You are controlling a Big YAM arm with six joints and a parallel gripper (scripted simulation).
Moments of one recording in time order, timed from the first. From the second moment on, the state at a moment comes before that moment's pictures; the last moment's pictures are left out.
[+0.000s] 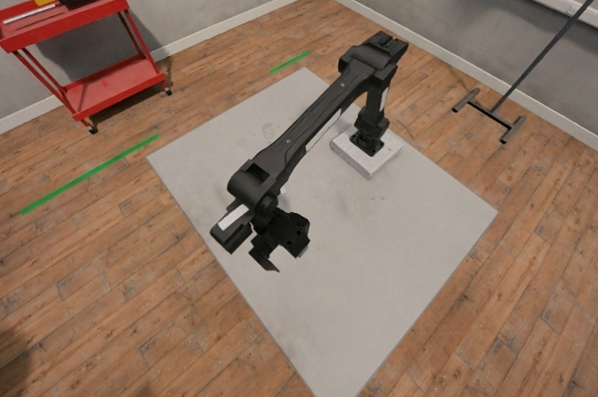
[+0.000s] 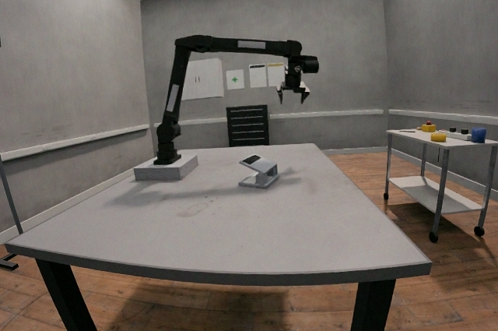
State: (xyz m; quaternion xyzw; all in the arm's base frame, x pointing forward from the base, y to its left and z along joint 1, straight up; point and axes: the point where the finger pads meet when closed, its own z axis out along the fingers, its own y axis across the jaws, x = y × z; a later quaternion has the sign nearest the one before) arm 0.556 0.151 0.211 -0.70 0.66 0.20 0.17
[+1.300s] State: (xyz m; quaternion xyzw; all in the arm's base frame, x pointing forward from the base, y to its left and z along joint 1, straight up) arm 0.526 0.056 0.177 -0.54 0.82 0.16 0.10
